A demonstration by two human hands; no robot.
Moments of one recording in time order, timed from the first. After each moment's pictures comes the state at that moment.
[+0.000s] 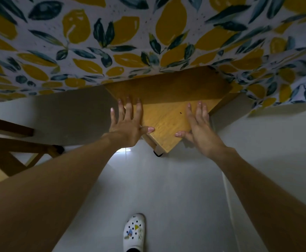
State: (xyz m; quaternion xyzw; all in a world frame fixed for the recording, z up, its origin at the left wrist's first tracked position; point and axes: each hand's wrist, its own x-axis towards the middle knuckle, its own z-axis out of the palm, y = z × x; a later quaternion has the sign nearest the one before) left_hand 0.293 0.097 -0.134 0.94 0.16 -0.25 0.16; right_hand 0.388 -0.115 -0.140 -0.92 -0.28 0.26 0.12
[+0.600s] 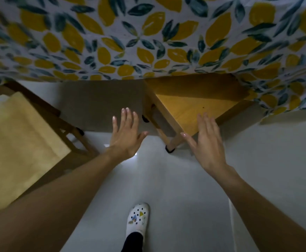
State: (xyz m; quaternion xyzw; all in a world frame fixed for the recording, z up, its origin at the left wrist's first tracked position) left_hand 0.157 0.104 -0.116 0.94 0.25 -0.17 0.17; right_hand 0.272 -0.103 -0.089 -0.94 -0.26 0.15 0.17
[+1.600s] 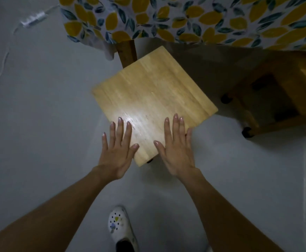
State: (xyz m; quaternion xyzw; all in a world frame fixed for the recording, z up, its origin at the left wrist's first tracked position) left_hand -0.292 0.306 -0.150 0.90 0.36 -0.14 0.21; right_hand -0.138 0.180 -0.153 -0.87 -0.45 0.20 0.09
